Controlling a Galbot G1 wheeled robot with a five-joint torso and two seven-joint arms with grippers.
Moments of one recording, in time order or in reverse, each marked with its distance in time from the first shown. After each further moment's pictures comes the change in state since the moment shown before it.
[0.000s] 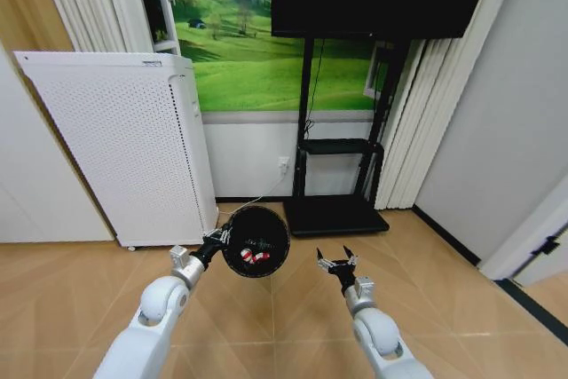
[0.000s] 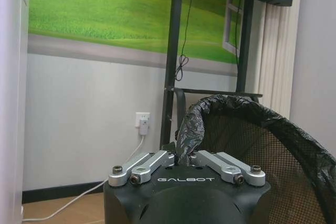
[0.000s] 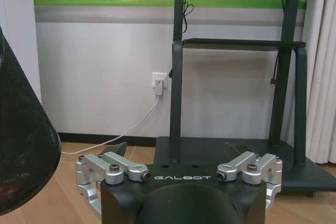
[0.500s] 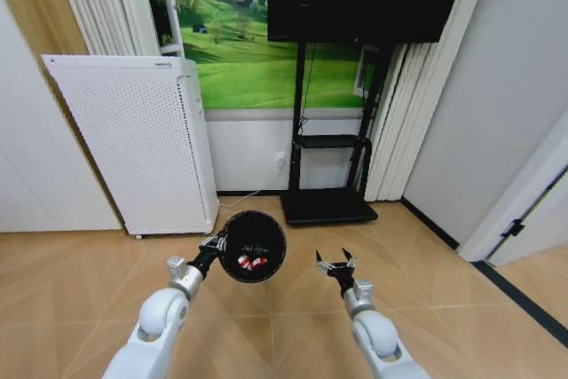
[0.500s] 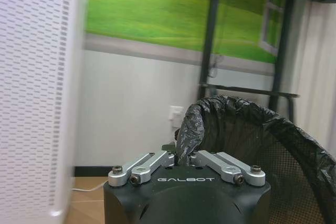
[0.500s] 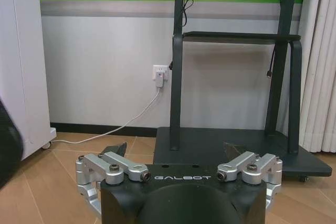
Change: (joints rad) left arm 0.126 -0.077 -0.113 -0.056 0.045 -0.008 -0.093; right arm 0.006 0.011 -0.006 -0.032 -0.010 0.000 -0.010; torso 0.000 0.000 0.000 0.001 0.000
